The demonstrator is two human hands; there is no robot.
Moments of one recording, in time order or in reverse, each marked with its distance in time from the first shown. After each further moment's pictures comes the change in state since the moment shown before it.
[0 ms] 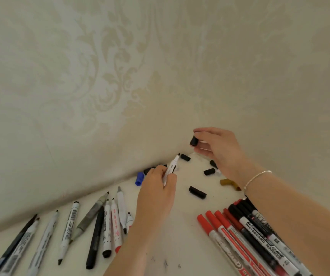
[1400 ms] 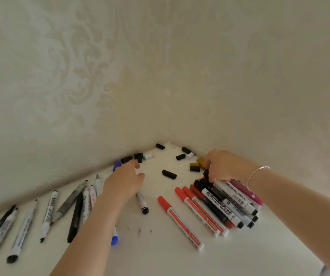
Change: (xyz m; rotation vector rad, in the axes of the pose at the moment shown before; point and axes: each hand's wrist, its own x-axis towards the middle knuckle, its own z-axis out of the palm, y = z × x) left_hand 0.005 -0.007 -0.016 0.516 -0.331 -0.111; right_hand -0.059 0.003 -0.080 -1.472 -0.302 0.272
